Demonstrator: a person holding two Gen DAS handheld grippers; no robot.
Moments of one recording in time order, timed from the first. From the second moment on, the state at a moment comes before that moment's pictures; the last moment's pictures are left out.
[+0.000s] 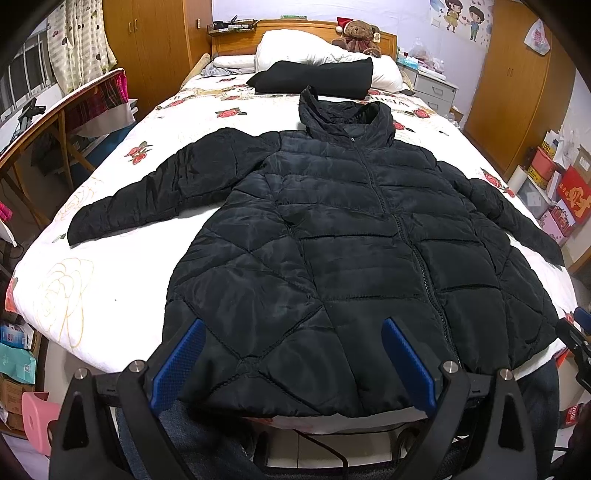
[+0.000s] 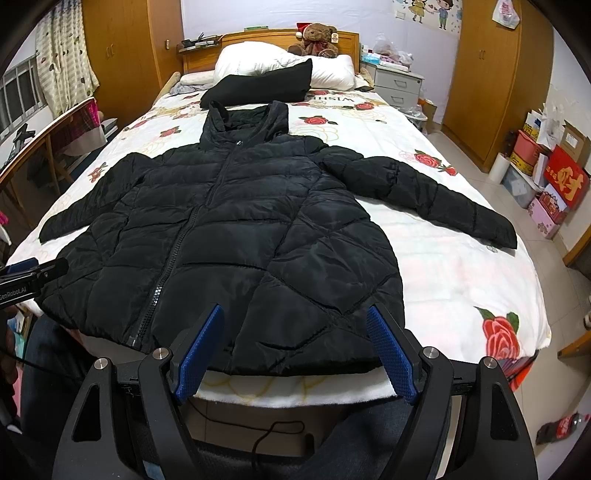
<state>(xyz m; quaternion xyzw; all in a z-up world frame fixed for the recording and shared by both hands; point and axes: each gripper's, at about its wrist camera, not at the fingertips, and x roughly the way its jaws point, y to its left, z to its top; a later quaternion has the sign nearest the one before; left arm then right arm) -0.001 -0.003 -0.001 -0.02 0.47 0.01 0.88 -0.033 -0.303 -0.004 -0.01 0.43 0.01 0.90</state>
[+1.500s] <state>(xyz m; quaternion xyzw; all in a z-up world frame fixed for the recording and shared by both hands) -0.002 -0.001 -0.001 -0.03 0.47 0.01 0.88 -0.032 -0.301 -0.002 -0.01 0.43 0.01 0.90</state>
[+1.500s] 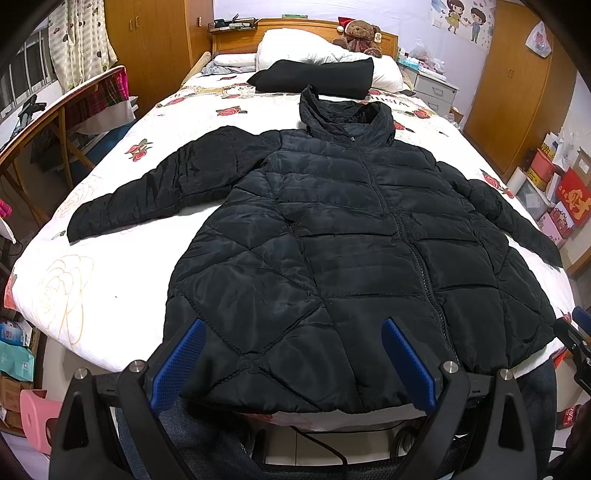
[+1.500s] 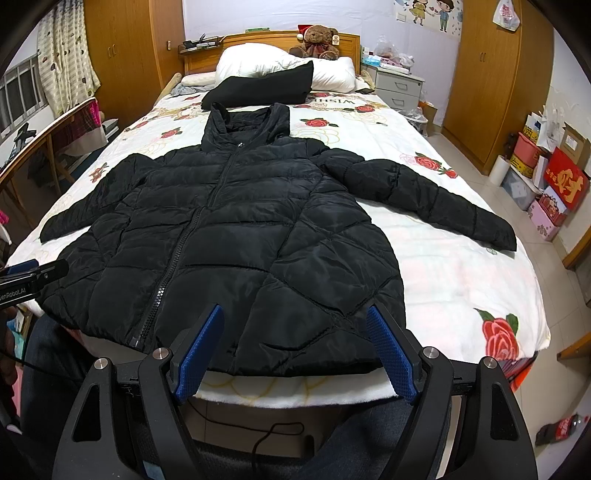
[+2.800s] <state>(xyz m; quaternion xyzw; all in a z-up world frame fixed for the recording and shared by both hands) 0.097 0.193 -0.042 -0.15 0.44 0.12 0.88 0.097 -0.214 0.007 -0.08 0.41 0.09 0.90</state>
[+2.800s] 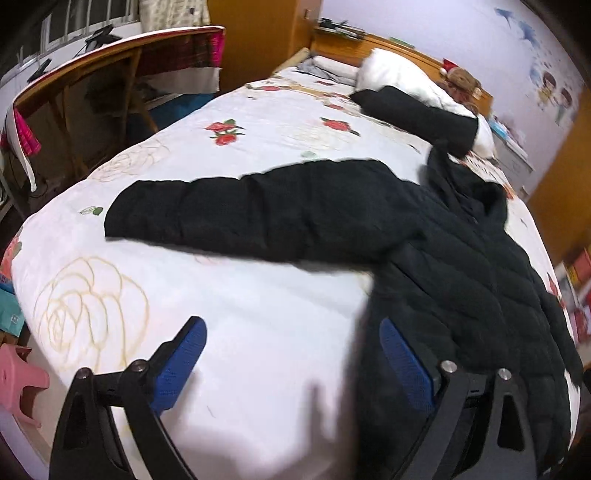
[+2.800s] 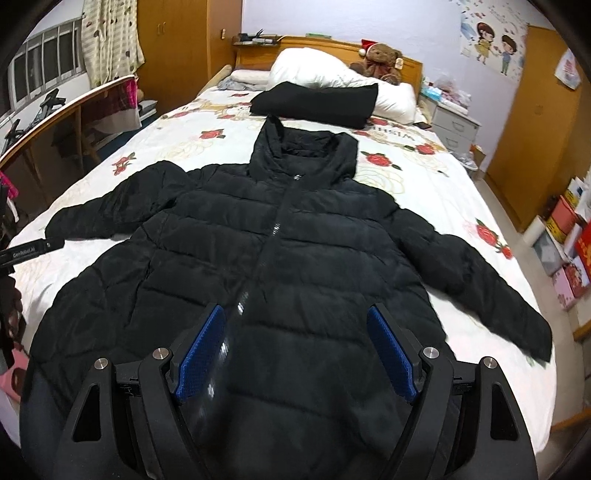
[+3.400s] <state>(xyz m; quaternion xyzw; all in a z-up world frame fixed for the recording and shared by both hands) 0.149 0.366 -0.127 -0.32 0.42 0.28 0.81 0.179 -0.186 -0.044 -0.07 0.47 0.12 0.87</state>
